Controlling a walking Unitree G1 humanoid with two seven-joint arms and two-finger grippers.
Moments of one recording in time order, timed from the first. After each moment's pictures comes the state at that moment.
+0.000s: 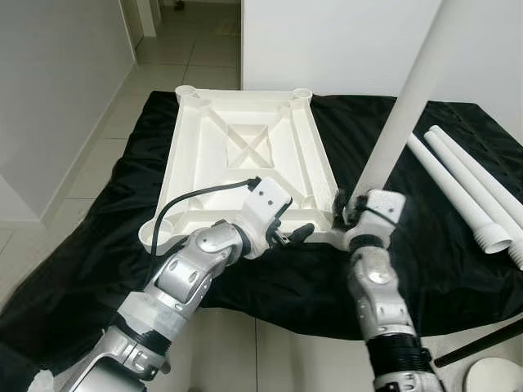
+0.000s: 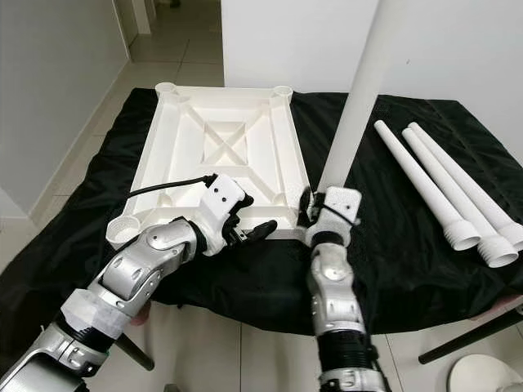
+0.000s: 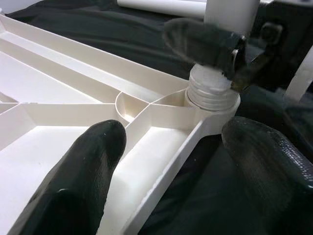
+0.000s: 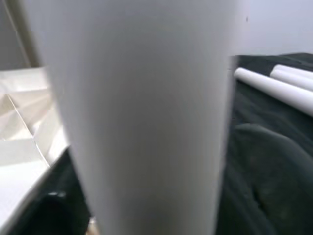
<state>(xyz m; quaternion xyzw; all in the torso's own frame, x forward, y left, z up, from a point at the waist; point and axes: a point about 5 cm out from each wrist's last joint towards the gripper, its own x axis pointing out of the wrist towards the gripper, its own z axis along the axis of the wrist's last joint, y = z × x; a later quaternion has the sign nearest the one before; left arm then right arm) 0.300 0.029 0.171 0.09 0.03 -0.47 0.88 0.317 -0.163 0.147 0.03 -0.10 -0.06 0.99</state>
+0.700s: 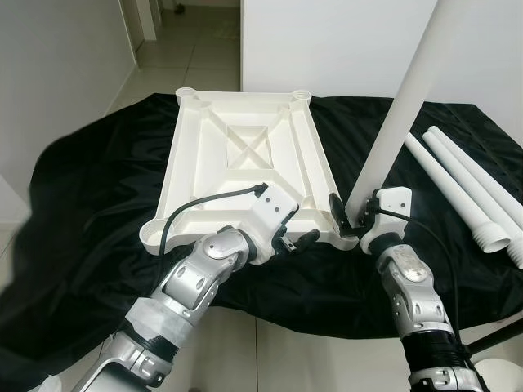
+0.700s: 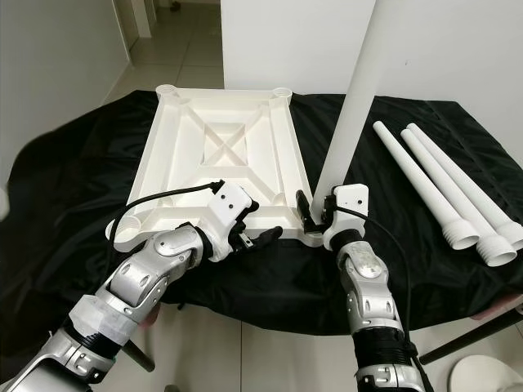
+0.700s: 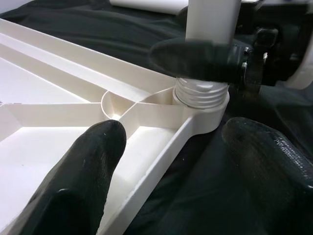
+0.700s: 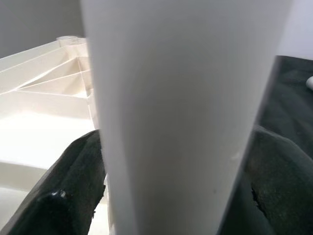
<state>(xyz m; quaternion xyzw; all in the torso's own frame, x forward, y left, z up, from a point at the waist) 0.297 0.021 0.165 0.09 0.03 -0.47 0.88 0.324 -0.187 0.143 -0.04 -0.06 0.13 0.99</state>
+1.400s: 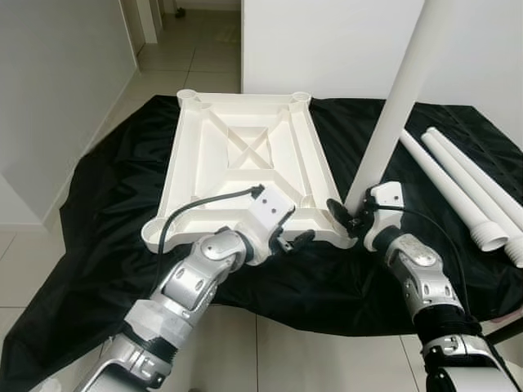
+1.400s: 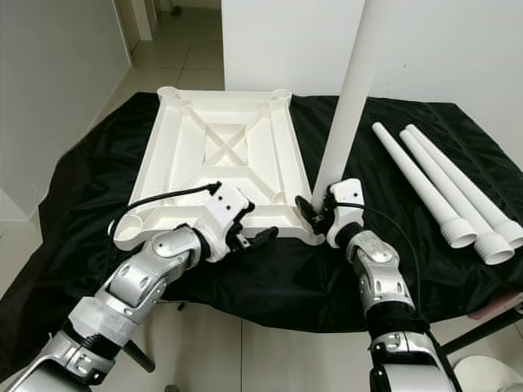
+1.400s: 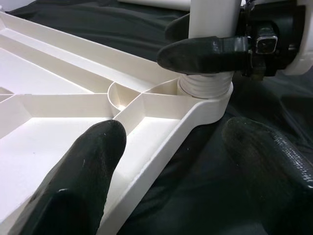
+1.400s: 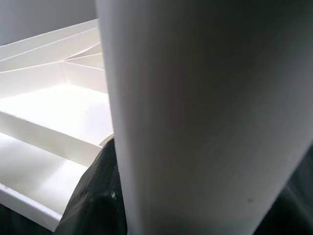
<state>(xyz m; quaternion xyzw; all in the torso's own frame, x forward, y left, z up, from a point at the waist) 0.297 0.027 0.161 0.09 0.03 -0.46 0.88 0.341 -0.197 0.138 -0.07 -0.02 0.21 0.98</state>
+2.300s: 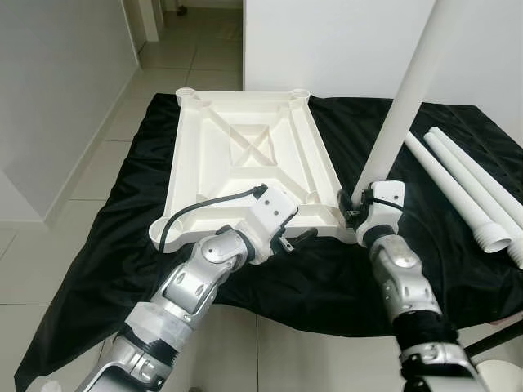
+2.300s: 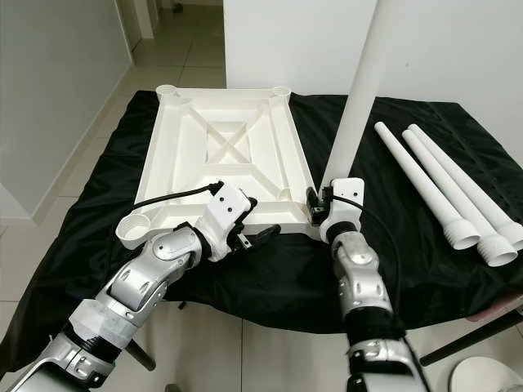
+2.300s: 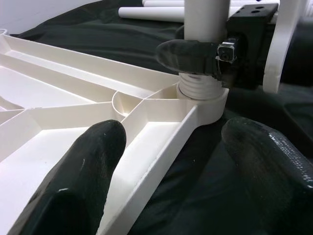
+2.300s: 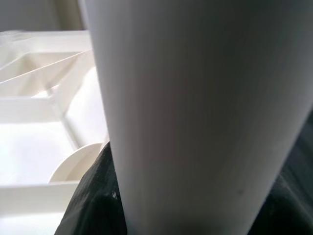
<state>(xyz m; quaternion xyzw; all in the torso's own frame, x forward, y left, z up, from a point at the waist) 0.296 0.022 0.165 0.11 -0.01 -0.47 0.88 0.335 -0.180 0.138 0.00 -0.04 -0.03 1.00</state>
